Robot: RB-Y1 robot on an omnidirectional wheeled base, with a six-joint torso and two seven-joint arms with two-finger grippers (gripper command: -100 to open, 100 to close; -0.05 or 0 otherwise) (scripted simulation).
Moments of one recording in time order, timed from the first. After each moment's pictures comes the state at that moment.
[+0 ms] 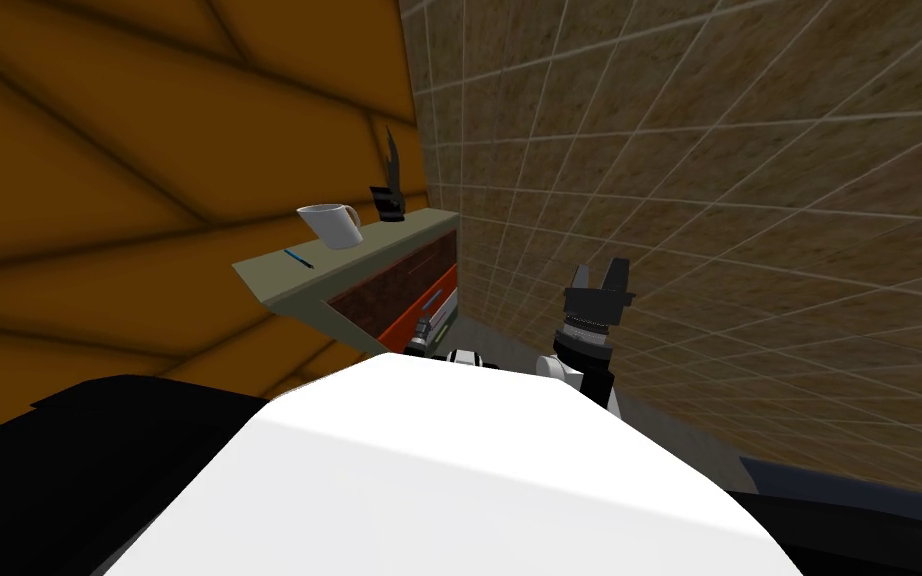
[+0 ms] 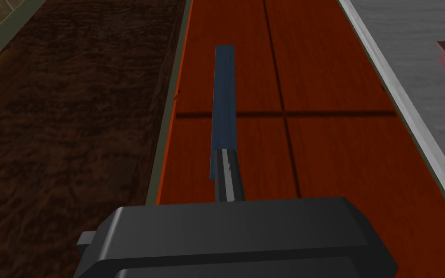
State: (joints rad) left arm 0.25 0.06 -0.12 -1.15 0.02 -0.74 0.00; right arm 0.49 -0.01 0.02 -2.34 0.00 -0.52 0.02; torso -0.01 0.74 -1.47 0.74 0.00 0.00
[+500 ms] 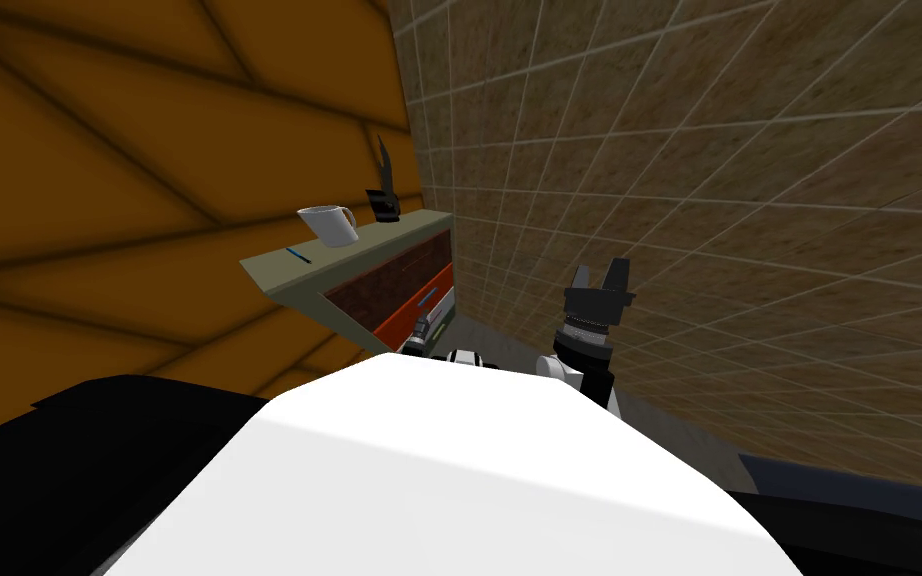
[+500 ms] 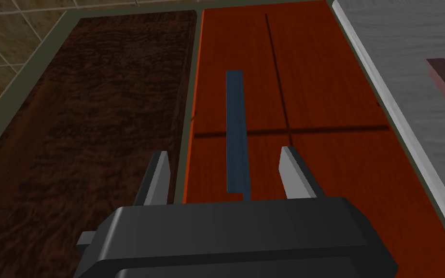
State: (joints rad) left arm 0.25 0.09 -0.12 -1.16 0.02 -0.73 -0.01; right arm 0.49 -0.01 0.02 -2.34 0.00 -0.52 0.02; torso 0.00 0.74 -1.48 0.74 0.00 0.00
